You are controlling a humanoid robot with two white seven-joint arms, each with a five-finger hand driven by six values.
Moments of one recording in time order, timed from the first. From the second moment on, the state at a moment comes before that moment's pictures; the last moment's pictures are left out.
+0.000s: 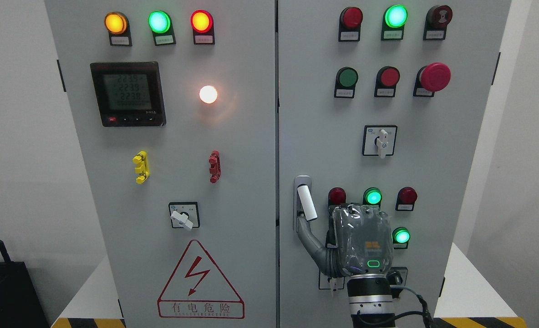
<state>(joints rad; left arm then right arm) -0.05 -0.04 0.00 0.00 0.12 -0.12 -0.14 -0.48 0.14 0.23 -1.66 1.44 0.21 -0.18</state>
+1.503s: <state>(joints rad) -0.05 -0.04 0.00 0.00 0.12 -0.12 -0.14 -0.48 0.14 0.20 -1.67 1.44 0.21 -0.19</state>
